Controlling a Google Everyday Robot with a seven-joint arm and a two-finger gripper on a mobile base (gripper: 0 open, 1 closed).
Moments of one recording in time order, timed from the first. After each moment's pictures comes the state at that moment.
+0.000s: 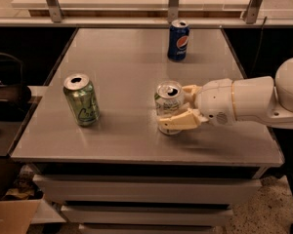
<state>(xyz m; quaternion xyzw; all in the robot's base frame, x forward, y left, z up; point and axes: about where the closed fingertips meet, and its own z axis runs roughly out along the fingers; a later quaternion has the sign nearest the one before) 0.479 -0.048 0.872 -0.52 0.66 0.30 0.45</state>
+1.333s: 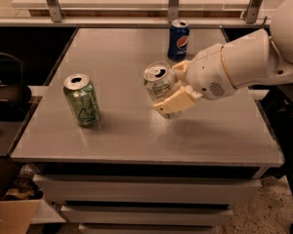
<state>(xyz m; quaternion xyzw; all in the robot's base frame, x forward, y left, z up) 0.480 -0.036 0.920 -0.59 0.68 0.22 0.39</state>
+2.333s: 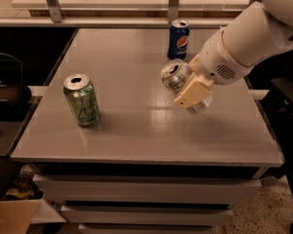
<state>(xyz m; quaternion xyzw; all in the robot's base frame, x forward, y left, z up) 0.497 -0.088 0.916 -0.58 0.76 0.10 0.28</state>
